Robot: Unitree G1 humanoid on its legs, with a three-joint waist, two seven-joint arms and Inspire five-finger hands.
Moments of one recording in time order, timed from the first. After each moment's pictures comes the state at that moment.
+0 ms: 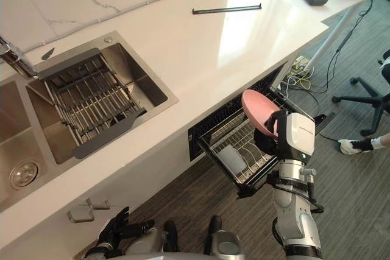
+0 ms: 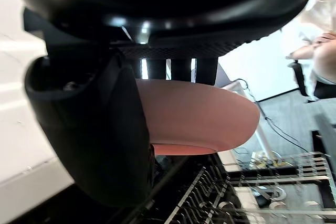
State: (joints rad) left arm 0.17 0.18 -0.03 0.94 -0.16 -0.24 -0.01; right arm 0.10 -0.27 -0.17 0.06 -0.76 -0.08 -0.40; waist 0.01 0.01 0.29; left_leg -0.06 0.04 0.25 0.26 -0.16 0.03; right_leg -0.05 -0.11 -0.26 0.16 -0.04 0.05
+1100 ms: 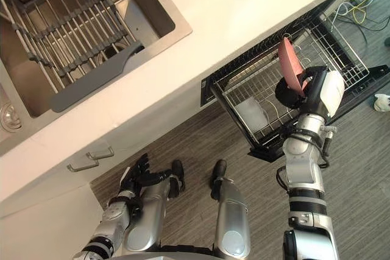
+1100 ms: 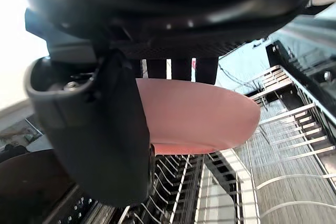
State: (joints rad) left arm -0.11 0.09 -0.04 0.82 -0.25 -0.23 -0.01; right arm -0.38 -0.40 -0.24 0.27 -0.41 0.01 -0.39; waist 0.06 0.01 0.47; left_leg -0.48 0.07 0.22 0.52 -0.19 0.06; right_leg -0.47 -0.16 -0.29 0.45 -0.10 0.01
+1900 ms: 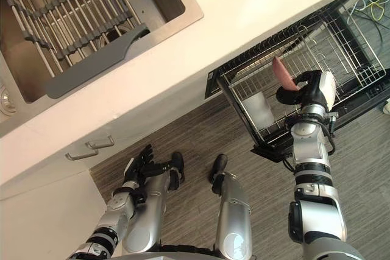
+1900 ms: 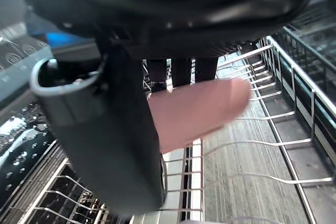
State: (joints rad) left arm -0.14 0.08 -0.02 0.79 -0.26 -0.21 -0.02; right arm -0.58 -0.48 -0.23 0.61 -0.34 0.11 -0.24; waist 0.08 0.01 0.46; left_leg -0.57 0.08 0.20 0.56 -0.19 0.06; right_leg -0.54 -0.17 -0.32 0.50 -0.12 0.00
